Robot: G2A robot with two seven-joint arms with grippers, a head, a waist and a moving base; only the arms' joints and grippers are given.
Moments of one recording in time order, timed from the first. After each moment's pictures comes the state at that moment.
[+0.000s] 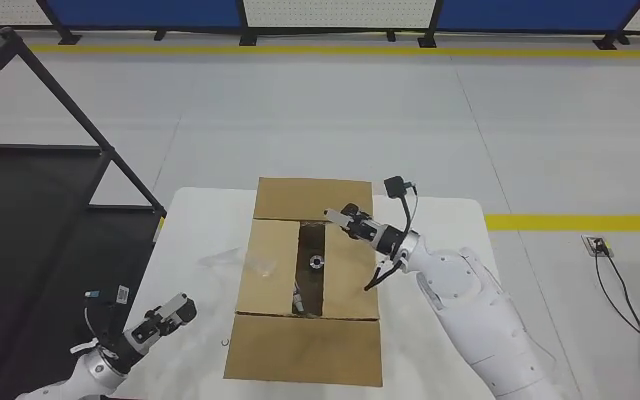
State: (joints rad) left arm 1.52 -0.96 -1.75 -1.64 -0.38 -0.43 -0.77; right arm -0.66 -1.33 1.09 -1.21 -0.12 -0.40 0.53
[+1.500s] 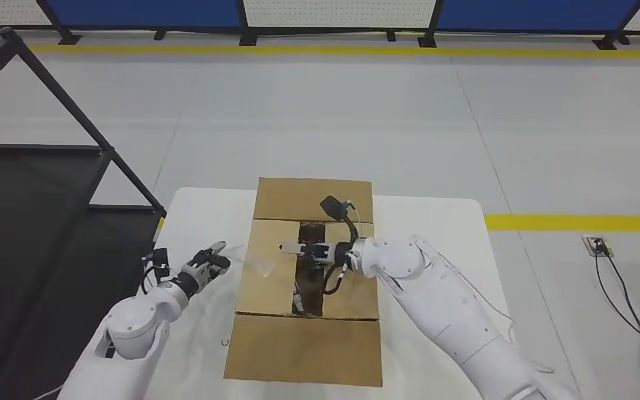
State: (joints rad) left arm 1.02 -1.05 -1.37 -1.33 -0.37 0.20 -0.39; right arm -0.42 -1.47 0.78 -0.85 0.04 -0.18 0.79
